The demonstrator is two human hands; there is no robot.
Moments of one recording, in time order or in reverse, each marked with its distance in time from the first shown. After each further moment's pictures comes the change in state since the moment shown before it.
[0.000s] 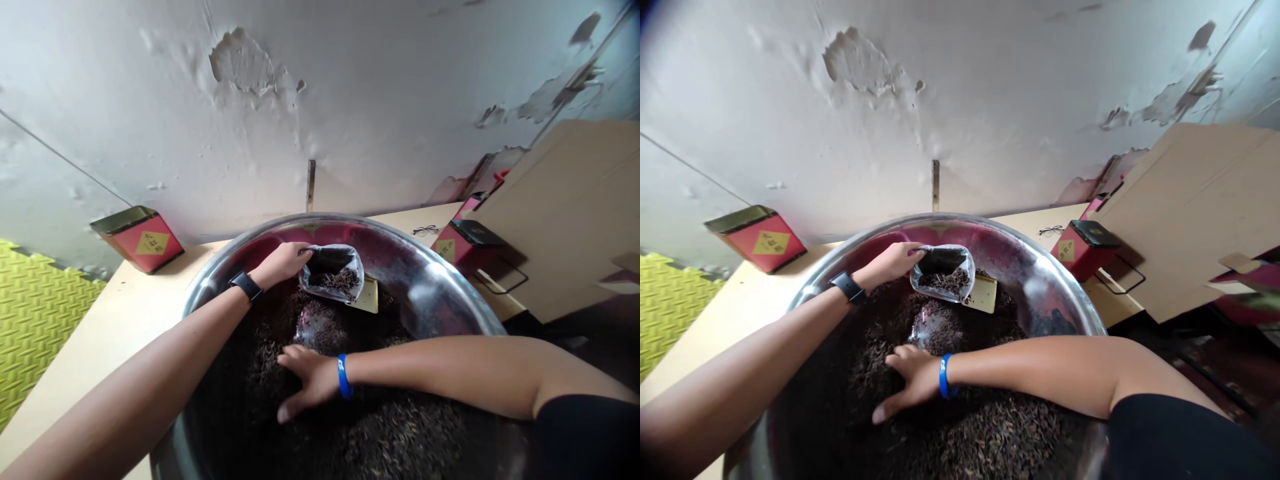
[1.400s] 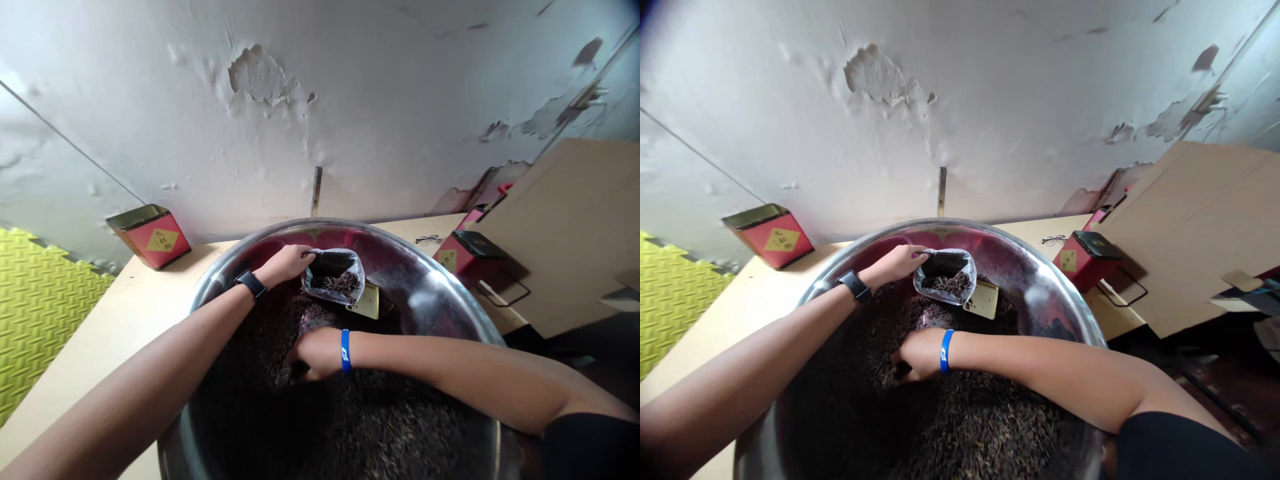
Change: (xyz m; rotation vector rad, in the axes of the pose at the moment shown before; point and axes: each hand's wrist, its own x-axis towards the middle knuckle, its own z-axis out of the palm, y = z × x) left_hand 0.001 -0.008 0.000 0.001 0.024 -0.010; right_hand -0.006 -0.020 -0.048 -0.583 -0.060 -0.192
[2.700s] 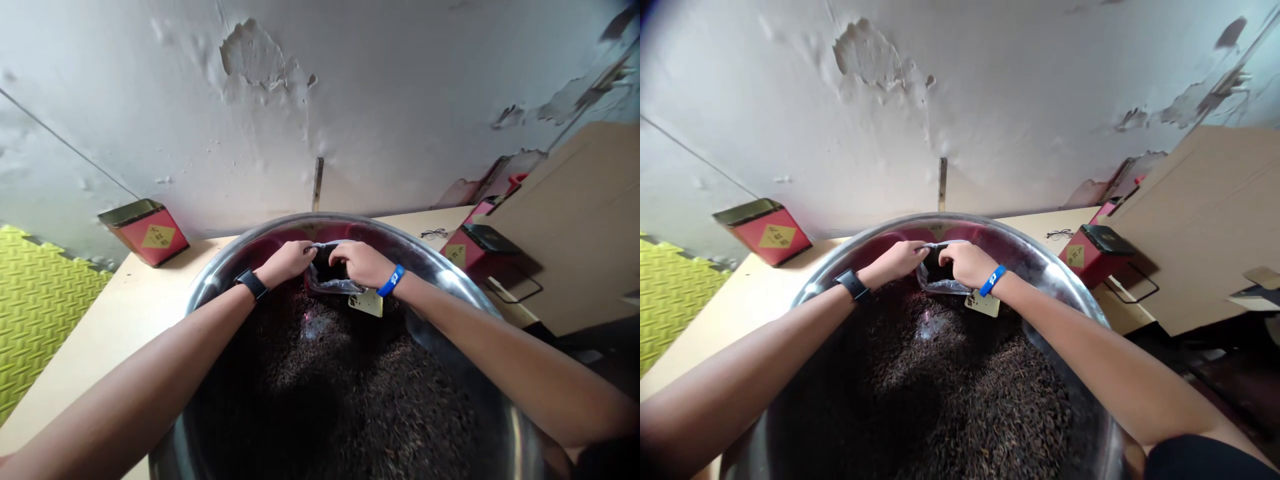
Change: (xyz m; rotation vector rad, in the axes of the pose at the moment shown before) left_hand 0.004 -0.001 0.006 0.010 0.011 -0.016; right_hand -0.047 0.085 -0.078 0.116 0.504 0.404
